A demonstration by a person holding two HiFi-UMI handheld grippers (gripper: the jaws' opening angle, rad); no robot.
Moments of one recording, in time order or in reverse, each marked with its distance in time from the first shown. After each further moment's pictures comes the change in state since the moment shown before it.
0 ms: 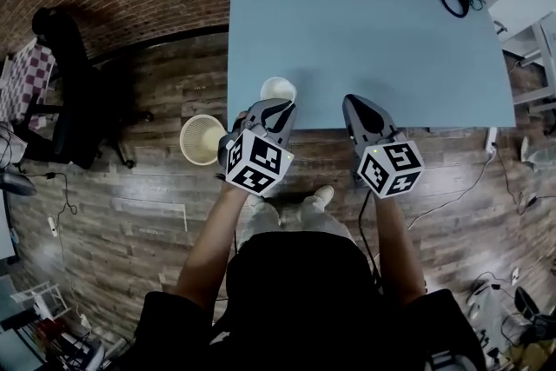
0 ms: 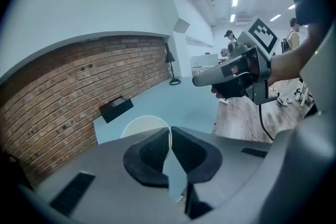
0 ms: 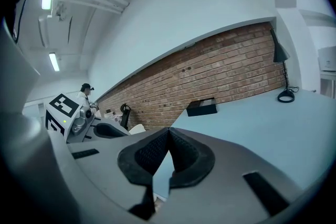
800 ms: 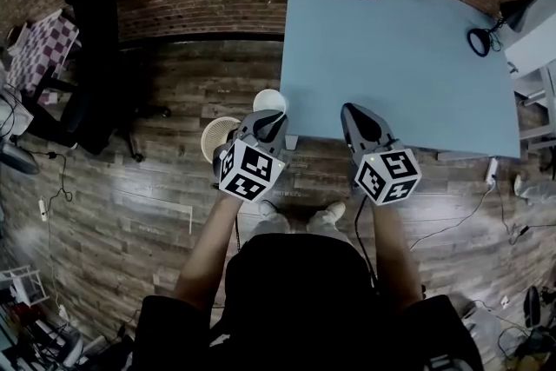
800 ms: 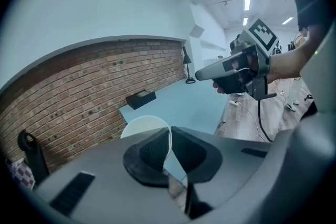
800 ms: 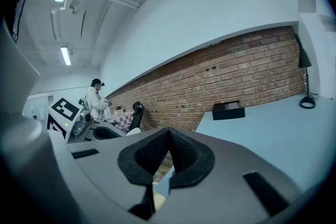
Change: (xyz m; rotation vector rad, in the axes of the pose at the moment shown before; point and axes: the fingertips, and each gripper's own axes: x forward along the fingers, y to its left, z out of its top) left arm -0.130 0.089 -0.097 -0.093 -0.024 0.115; right arm 0.067 0.160 0.005 -0.083 -0.004 0.089
